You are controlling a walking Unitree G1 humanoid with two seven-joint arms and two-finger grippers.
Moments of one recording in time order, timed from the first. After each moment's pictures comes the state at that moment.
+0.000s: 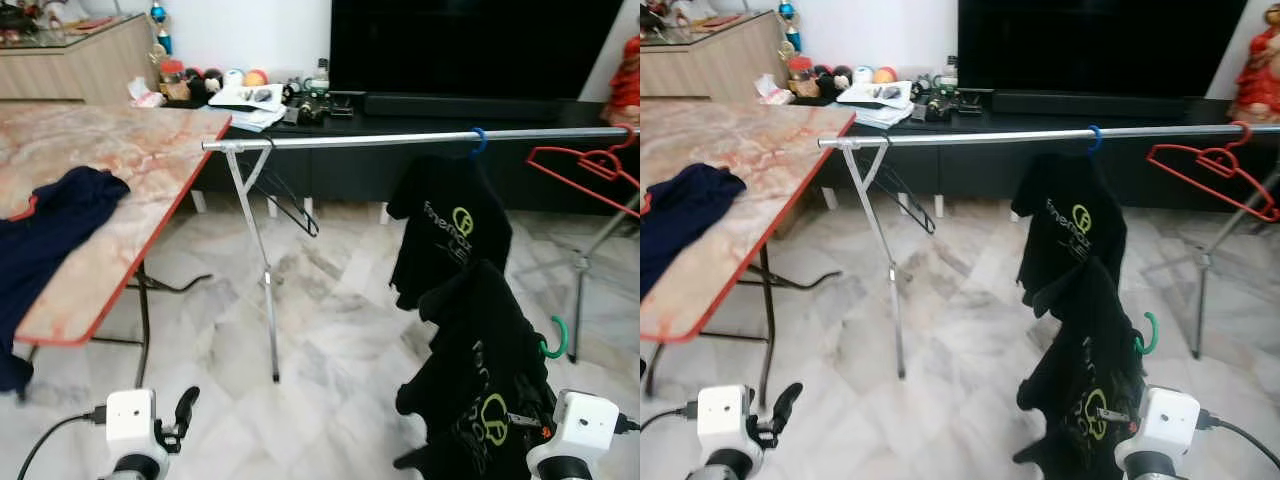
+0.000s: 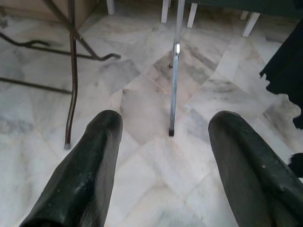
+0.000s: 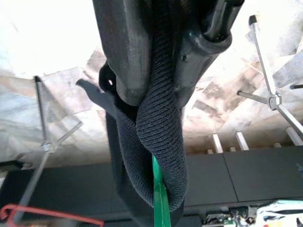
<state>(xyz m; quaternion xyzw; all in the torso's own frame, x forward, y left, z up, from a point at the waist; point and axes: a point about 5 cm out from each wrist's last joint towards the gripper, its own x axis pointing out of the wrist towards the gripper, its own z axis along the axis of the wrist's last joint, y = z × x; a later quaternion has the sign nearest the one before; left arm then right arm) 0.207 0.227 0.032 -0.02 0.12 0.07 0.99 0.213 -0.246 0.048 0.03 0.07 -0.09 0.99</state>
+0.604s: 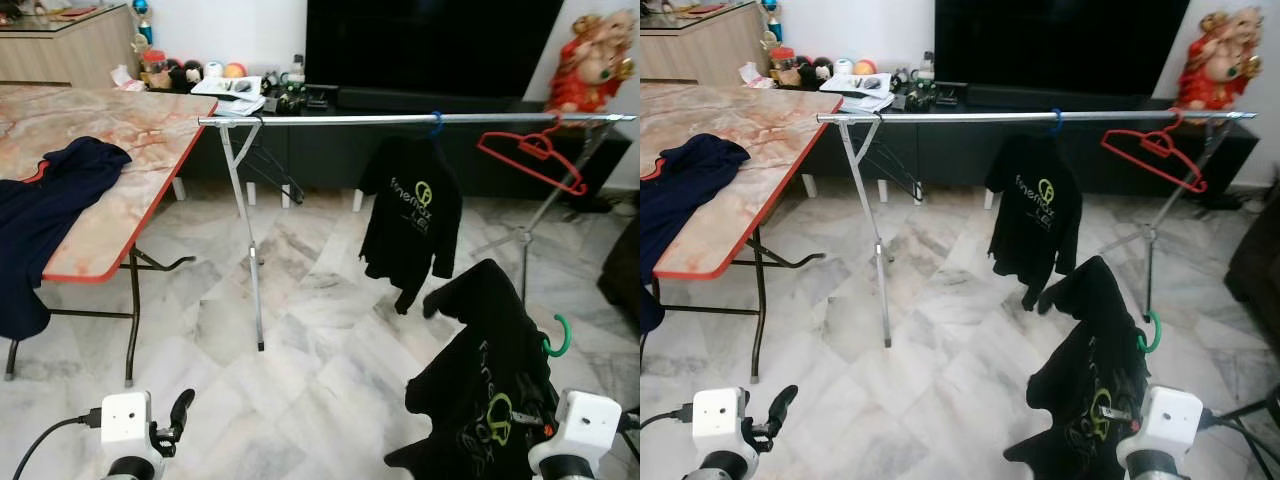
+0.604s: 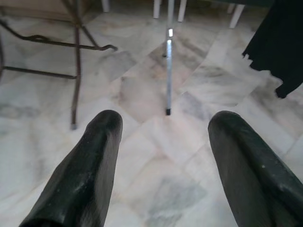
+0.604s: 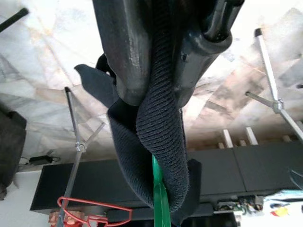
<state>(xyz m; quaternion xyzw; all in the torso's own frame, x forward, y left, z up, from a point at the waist) 0.210 0.229 0.034 -0.02 0.12 0.07 0.99 0.222 -0.249 0.057 0.03 0.05 -0.09 0.99</state>
